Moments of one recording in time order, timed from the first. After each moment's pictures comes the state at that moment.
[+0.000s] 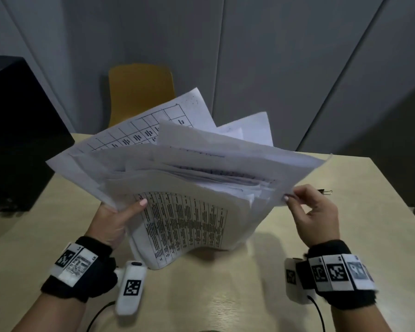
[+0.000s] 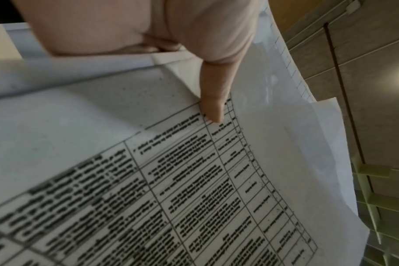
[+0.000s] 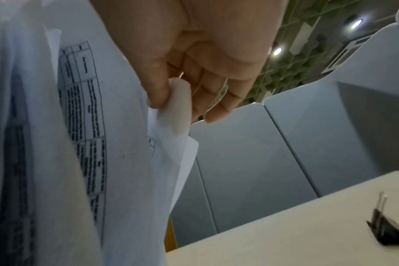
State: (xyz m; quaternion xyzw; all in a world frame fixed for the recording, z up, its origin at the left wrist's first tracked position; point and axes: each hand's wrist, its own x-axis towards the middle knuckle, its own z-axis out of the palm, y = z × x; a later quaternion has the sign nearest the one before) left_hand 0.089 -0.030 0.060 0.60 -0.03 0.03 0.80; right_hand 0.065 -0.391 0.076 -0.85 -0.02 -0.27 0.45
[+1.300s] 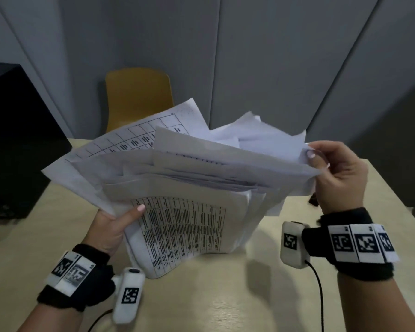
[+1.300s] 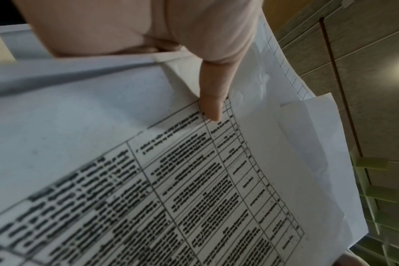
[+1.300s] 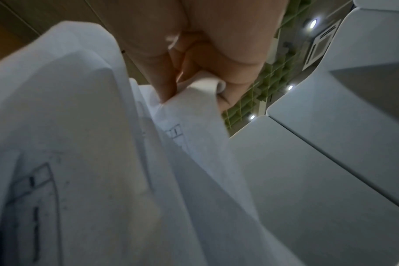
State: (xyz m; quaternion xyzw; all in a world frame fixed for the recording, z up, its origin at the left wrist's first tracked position) left_hand 0.088 -0.032 0.063 0.62 -0.03 0.03 0.78; right_hand 0.091 -0.386 0.155 -0.73 -0.09 -0.36 0.58
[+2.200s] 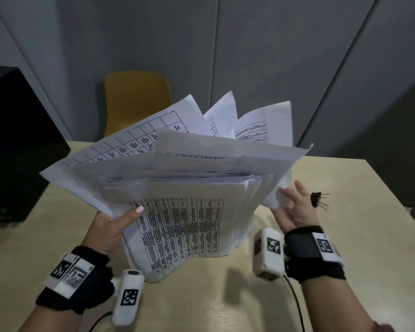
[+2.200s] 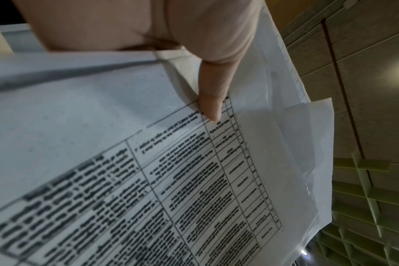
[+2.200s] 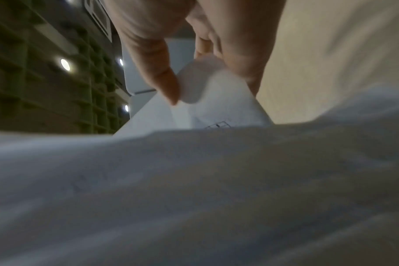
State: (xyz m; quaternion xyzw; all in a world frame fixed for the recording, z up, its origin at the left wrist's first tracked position) left_hand 0.089 -0.022 0.054 0.72 0.02 0.06 0.69; right_hand 0.102 -0.364 0.085 -0.39 0.24 -0.15 0.88
